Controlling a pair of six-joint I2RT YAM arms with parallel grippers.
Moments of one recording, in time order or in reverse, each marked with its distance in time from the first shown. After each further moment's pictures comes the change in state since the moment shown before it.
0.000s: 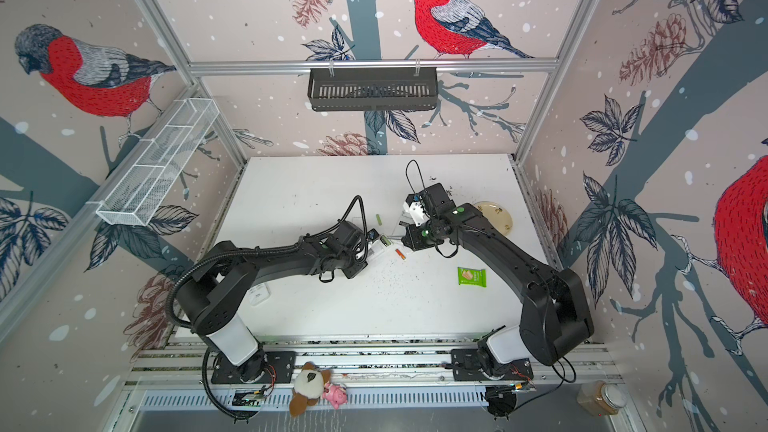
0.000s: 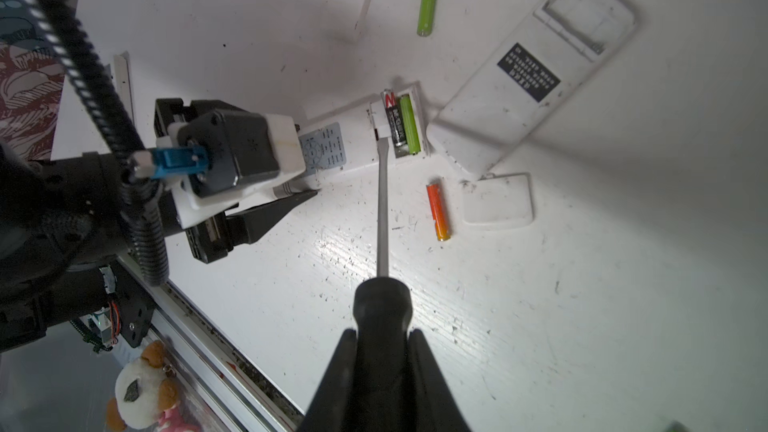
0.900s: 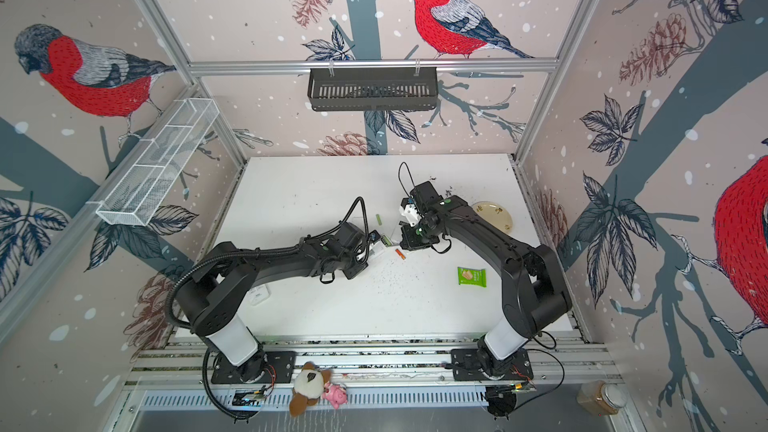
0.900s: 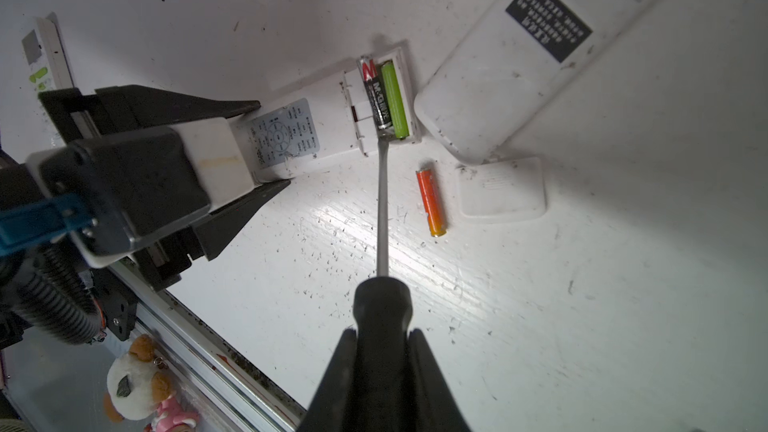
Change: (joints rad) left arm -0.020 -0.001 0.002 0.006 -0.033 0.022; right arm 0.007 0.134 0.058 -0.076 0.001 -0.004
